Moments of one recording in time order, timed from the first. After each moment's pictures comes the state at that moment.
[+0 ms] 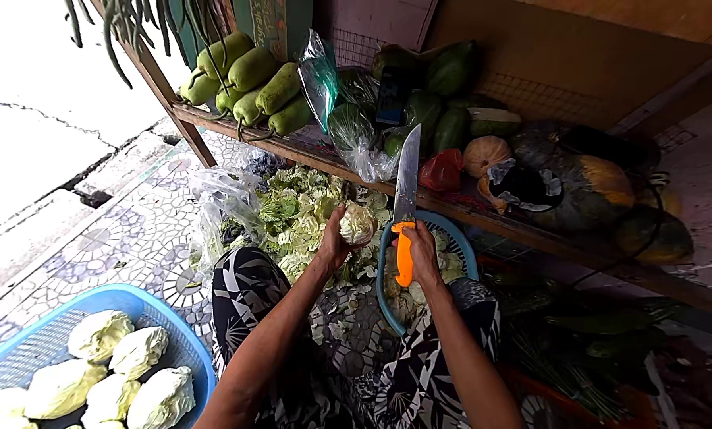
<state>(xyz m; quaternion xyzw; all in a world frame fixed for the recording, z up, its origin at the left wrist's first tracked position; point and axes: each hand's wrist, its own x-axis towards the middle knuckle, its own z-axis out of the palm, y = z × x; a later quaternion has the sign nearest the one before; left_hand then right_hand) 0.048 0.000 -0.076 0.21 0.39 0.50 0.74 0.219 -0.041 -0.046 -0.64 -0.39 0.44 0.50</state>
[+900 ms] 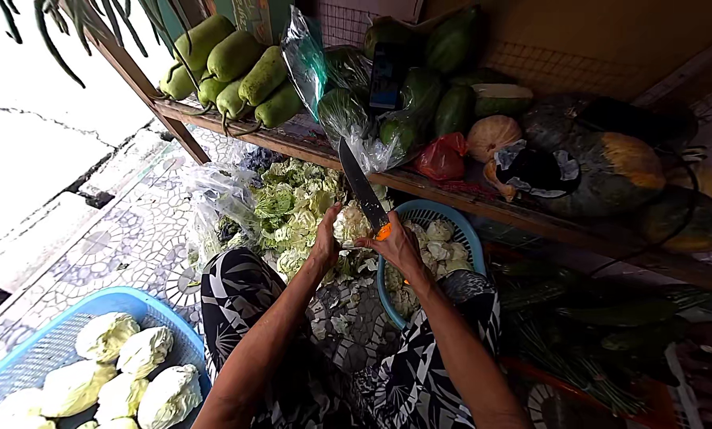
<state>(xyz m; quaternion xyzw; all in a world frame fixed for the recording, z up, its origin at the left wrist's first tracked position) 0.052 0.002 -0.083 0.25 0.48 0.50 0.68 0.212 -0.027 -0.056 -0.70 -0.65 0.24 0.17</state>
